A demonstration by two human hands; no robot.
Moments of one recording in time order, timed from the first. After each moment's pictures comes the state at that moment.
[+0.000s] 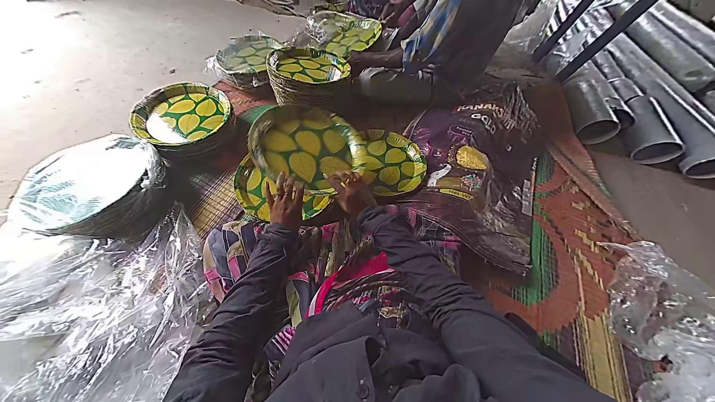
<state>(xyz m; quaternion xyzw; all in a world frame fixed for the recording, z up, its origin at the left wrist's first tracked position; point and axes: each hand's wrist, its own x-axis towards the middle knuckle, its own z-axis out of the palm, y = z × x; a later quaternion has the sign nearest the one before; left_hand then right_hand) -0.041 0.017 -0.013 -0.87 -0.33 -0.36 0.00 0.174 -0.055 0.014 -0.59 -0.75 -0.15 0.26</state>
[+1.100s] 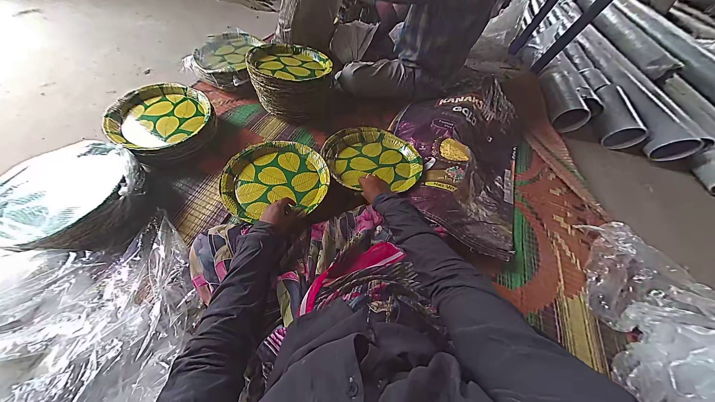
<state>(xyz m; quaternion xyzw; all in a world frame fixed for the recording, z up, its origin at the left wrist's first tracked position) -0.046 0.027 -0.002 -0.87 -0.38 -0.09 -0.32 0.249 -0.072 0.017 -0.84 -0.54 0.11 0.01</state>
